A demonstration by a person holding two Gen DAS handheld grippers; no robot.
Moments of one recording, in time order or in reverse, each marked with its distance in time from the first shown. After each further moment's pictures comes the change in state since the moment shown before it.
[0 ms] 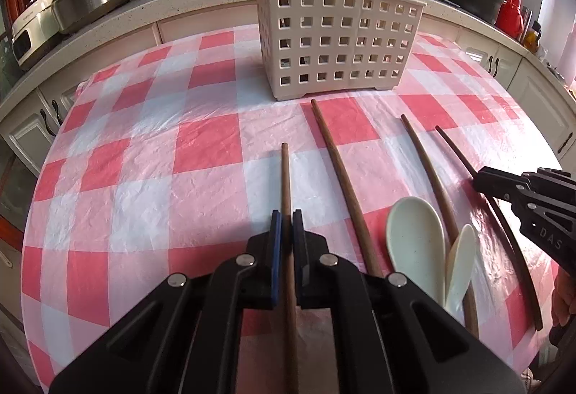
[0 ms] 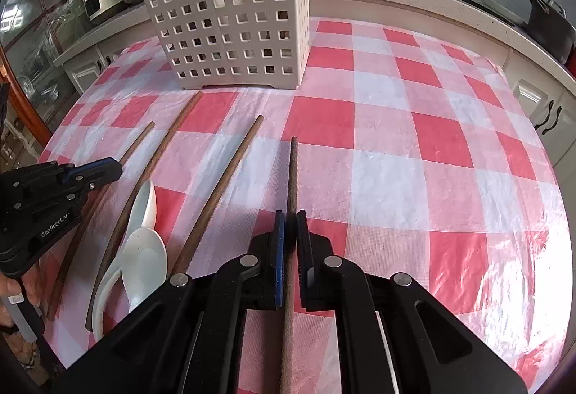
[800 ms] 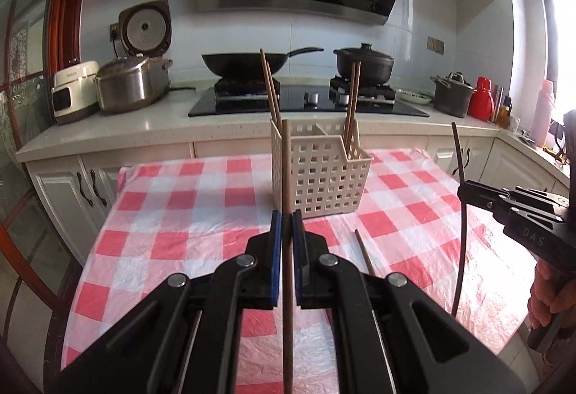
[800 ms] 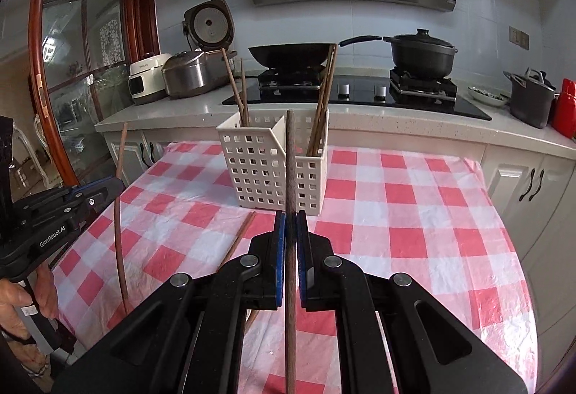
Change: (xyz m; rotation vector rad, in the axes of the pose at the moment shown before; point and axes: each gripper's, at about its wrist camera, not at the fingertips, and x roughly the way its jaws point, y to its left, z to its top) left arm -0.163 0.002 -0.002 -0.034 -0.437 -0.009; right arm -0.139 0.022 0.014 -0.053 -0.391 0.047
